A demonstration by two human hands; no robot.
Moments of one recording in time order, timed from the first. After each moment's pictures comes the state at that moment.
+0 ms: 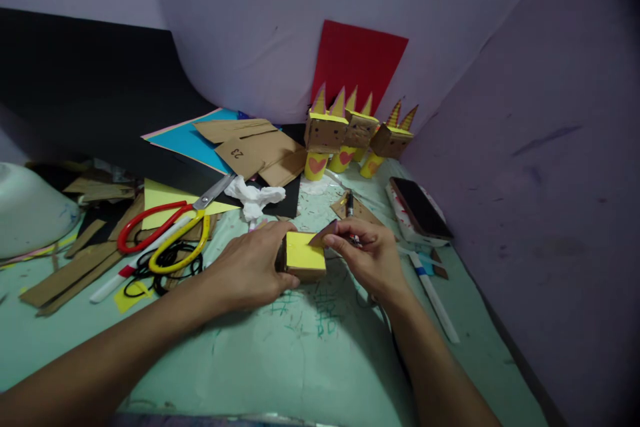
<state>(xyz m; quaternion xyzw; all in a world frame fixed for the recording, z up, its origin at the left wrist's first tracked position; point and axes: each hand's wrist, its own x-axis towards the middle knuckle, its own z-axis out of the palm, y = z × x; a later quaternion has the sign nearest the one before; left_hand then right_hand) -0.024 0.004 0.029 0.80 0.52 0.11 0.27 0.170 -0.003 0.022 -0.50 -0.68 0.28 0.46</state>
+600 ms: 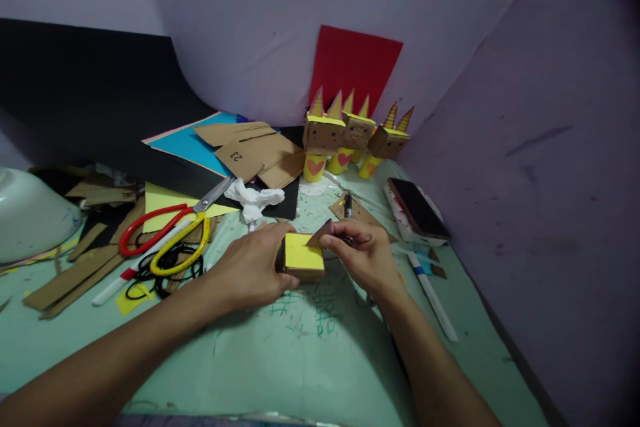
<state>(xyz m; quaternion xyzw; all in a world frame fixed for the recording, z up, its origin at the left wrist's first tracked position) -0.022 0.005 0.029 0.81 0.51 0.13 0.27 0.169 0.000 0.016 -0.49 -0.65 0.32 0.48</state>
